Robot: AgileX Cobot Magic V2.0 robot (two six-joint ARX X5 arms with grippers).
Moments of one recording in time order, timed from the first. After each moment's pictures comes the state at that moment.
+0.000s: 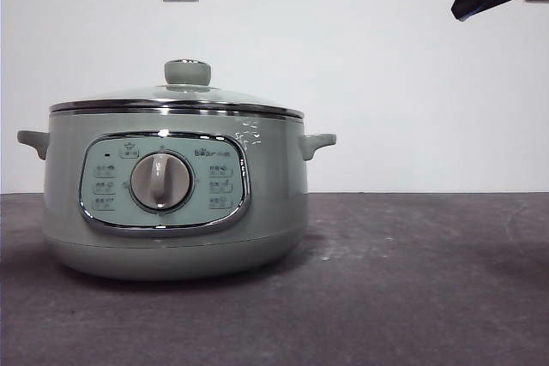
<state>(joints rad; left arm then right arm) -0.31 0.47 0.57 -0.11 -0.11 -0.02 0.73 0.76 0.70 -0.41 0.24 0.08</state>
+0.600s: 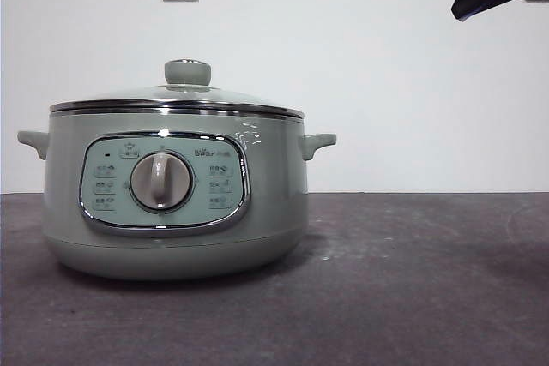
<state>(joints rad) -0.06 0.08 0.07 -0.11 0.00 -0.05 0.73 0.76 0.70 -0.41 0.24 0.08</state>
